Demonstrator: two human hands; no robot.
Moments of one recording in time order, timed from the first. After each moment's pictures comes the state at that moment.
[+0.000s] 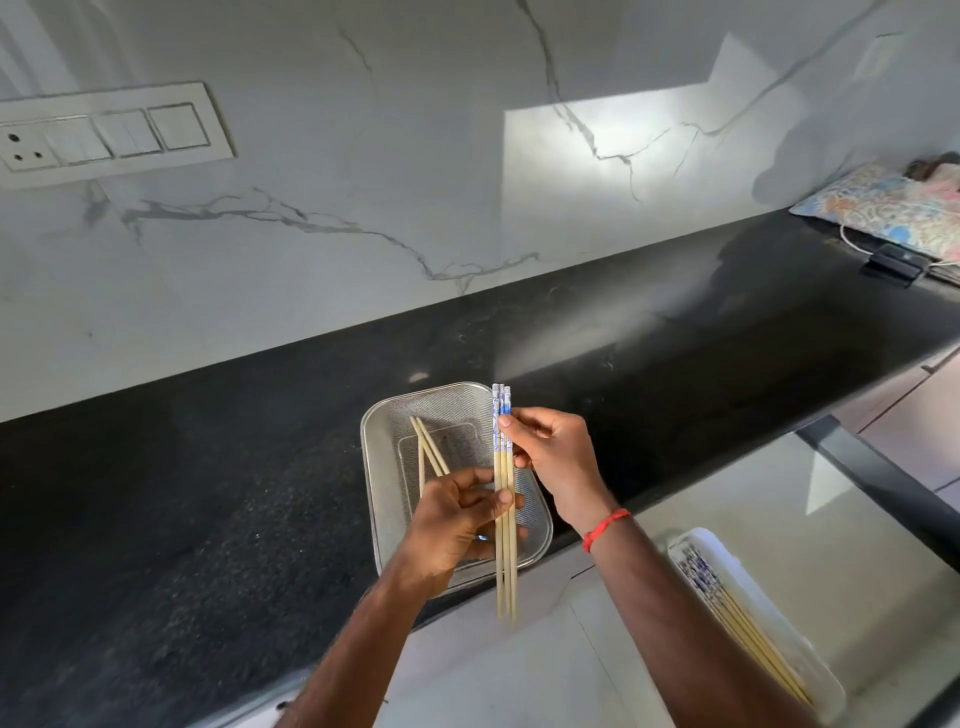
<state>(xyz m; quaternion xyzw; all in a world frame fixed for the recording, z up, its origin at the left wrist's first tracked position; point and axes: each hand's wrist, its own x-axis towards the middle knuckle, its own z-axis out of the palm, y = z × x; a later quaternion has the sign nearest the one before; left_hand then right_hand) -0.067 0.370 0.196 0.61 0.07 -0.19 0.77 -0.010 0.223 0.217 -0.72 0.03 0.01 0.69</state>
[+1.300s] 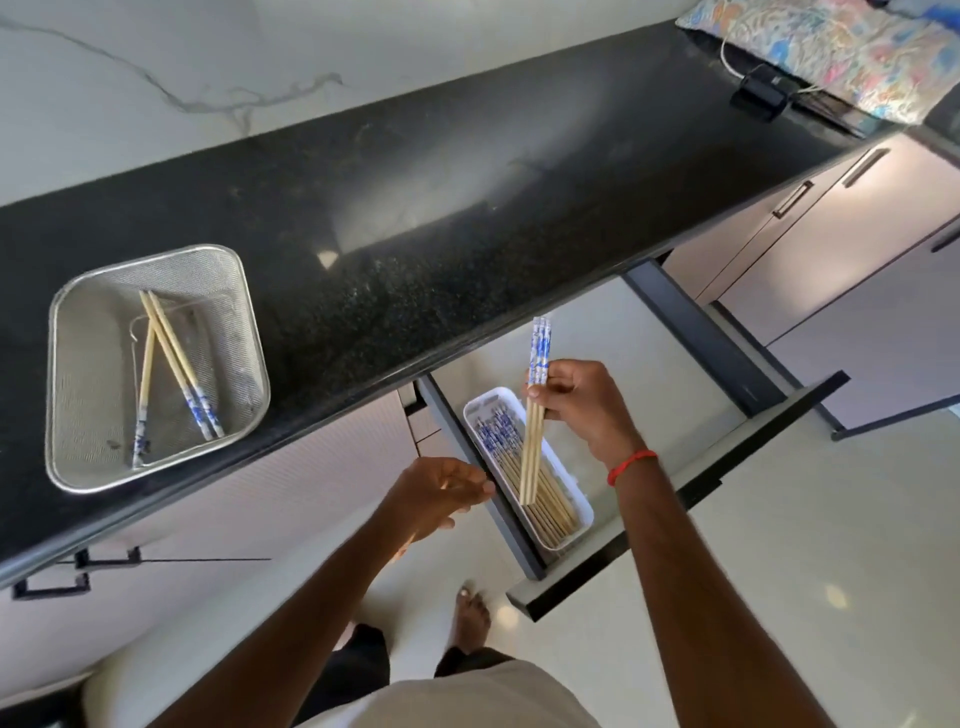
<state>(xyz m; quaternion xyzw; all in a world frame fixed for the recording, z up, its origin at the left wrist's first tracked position) -0.136 0.098 0.111 0.74 0.09 -0.36 0.56 -0.078 -0.125 0.135 -0.80 0.14 0.09 0.58</state>
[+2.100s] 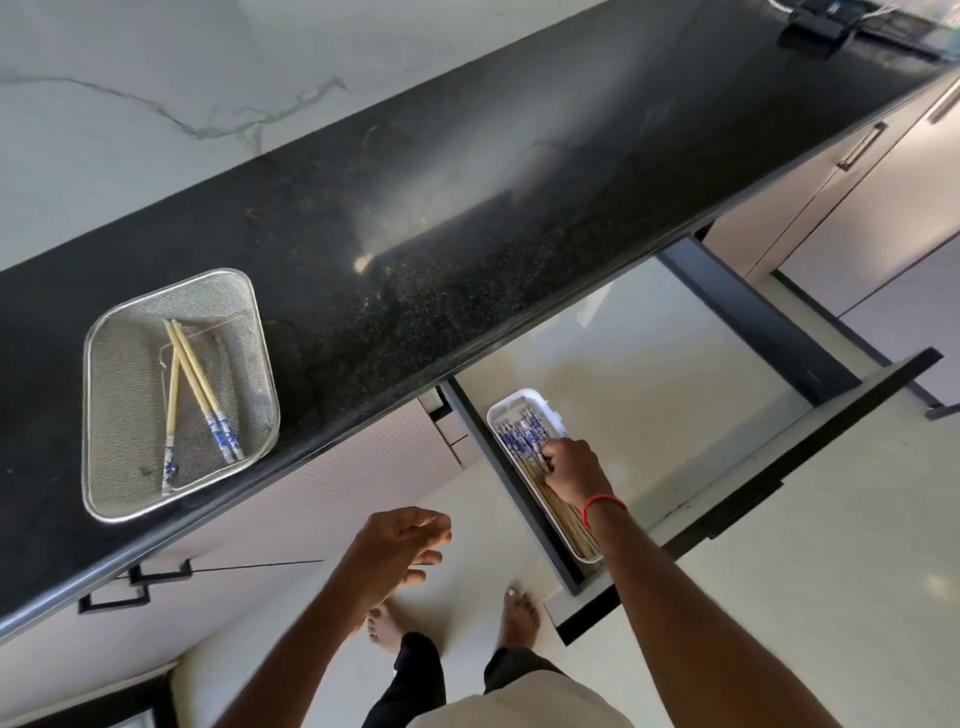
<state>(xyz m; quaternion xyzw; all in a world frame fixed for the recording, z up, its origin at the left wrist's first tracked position) -0.164 0.140 0.111 0.75 0.20 -0.35 0.53 -0.093 -0.114 -0.021 -0.93 0.09 0.24 0.27</state>
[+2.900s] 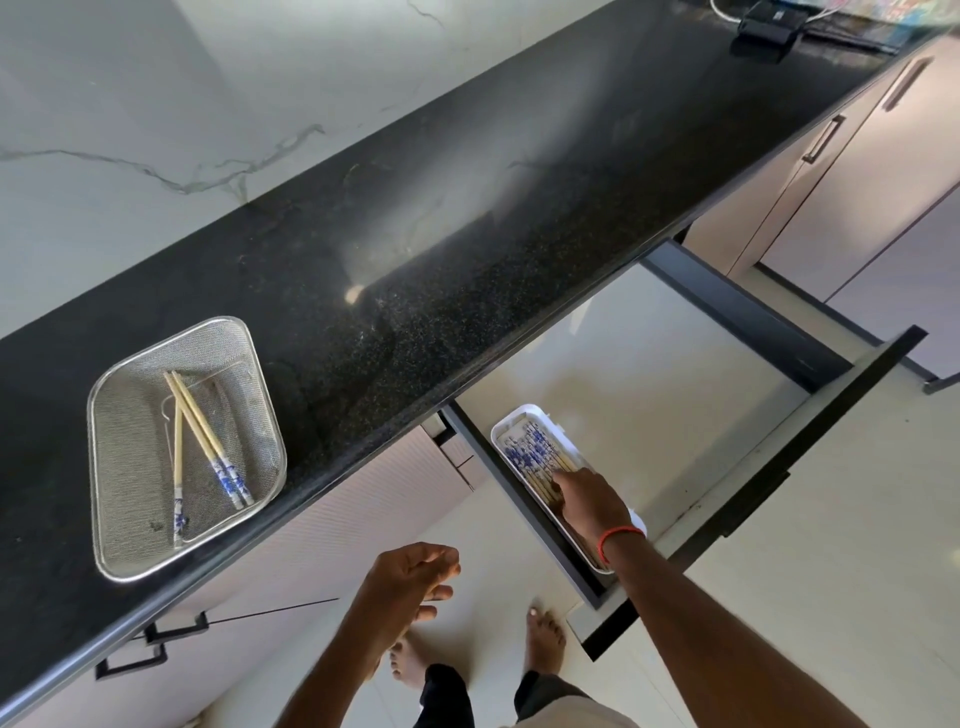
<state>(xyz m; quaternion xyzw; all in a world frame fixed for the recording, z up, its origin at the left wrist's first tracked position) -0.168 0.152 0.103 0.75 0.21 -0.36 0.52 -0.122 -0.113 -0.021 -0.96 0.03 0.22 0.17</state>
